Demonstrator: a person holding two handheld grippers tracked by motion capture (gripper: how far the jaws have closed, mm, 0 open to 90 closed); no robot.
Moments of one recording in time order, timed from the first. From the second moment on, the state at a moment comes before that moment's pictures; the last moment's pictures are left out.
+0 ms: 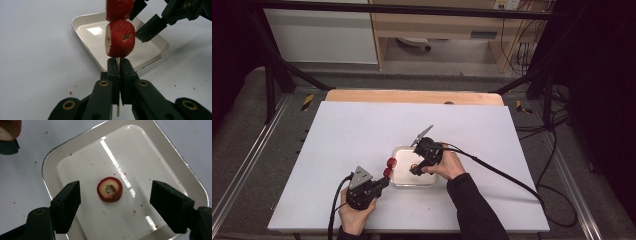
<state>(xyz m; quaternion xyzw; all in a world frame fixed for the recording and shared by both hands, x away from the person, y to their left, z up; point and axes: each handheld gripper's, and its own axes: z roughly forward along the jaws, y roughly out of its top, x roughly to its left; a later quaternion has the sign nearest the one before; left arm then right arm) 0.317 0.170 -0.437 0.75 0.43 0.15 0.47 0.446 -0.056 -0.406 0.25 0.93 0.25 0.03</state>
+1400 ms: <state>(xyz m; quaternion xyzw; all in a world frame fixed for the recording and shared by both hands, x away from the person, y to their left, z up) 0.315 0.169 -0.437 0.75 0.44 0.15 0.48 0.453 -0.051 -0.395 0.26 0.92 0.28 0.01</state>
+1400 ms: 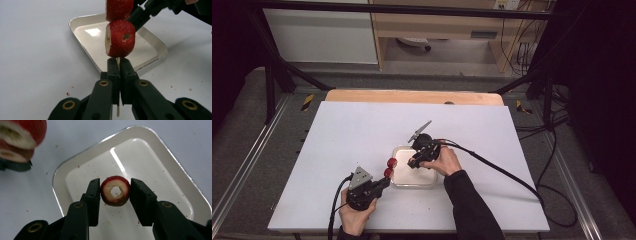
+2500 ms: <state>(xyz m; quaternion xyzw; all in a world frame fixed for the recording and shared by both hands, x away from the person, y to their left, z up) 0.298 0.118 -0.442 0.73 0.41 0.14 0.52 0.415 -0.123 -0.378 0.49 0.61 0.61 -0.08</state>
